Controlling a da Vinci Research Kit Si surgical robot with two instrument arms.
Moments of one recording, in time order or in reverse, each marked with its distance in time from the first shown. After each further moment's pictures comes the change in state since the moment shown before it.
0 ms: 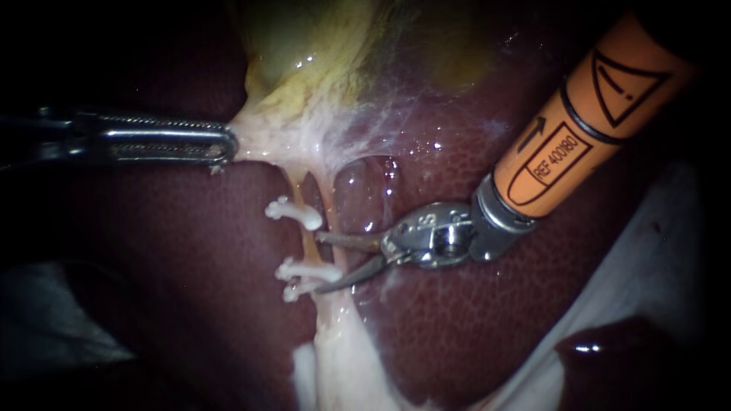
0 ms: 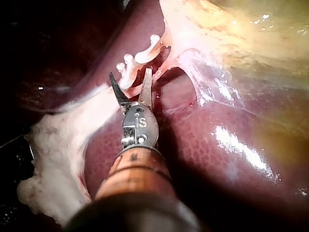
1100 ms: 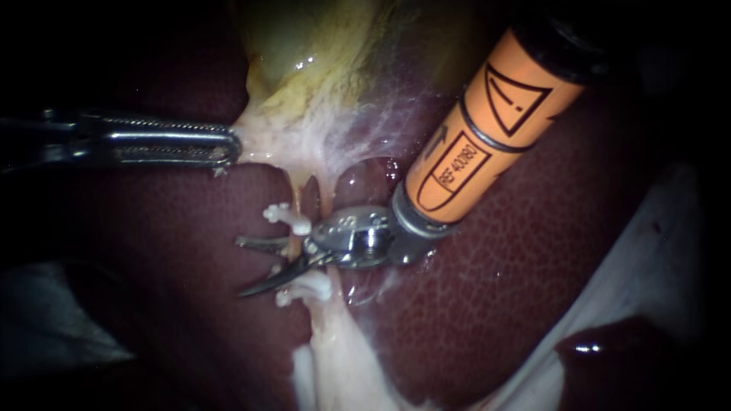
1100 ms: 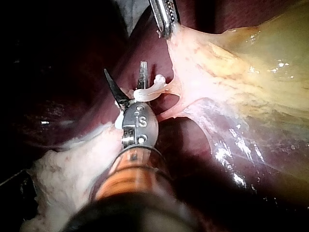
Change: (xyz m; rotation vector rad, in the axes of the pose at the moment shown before) right arm 0.005 0.000 0.008 0.070 0.135 -0.003; left arm 0.000 0.000 0.000 -0.004 0.000 0.001
